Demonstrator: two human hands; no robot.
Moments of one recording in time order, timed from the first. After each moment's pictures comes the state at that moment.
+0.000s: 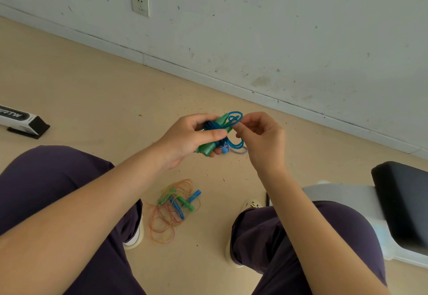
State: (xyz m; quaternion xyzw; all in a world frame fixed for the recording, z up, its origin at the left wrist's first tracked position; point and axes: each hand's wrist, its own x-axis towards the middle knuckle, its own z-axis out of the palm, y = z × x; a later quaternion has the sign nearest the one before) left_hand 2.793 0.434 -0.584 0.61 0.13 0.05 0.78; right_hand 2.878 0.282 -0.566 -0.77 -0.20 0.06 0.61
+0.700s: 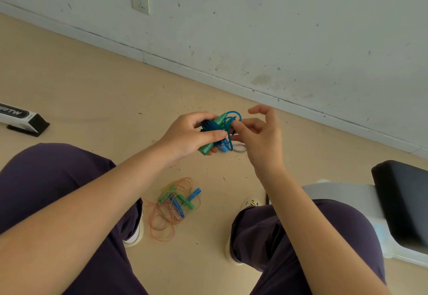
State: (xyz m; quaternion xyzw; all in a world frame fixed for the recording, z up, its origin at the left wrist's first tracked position) left_hand 2.794 0.434 -0.588 0.66 0.16 0.07 0.73; right_hand 2.875 0.283 -0.565 -0.74 -0.16 0.12 0.64
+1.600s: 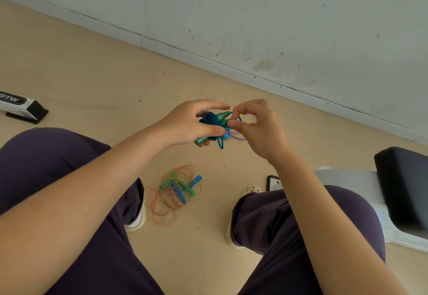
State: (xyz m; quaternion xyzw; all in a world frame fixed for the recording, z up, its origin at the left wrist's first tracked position) left_hand 2.791 0.443 -0.589 0.75 0.12 0.00 0.65; right_hand 2.884 0.273 -0.565 -0.85 -0.30 0.13 0.40
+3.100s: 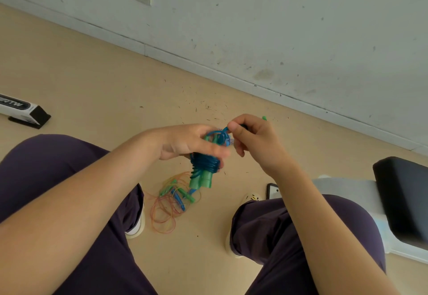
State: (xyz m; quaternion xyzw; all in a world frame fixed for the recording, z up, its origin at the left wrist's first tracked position) left_hand 2.783 0.449 -0.580 0.70 0.02 -0.23 0.68; right_hand 2.881 0.273 -0.567 -0.76 -0.31 0.24 0.53
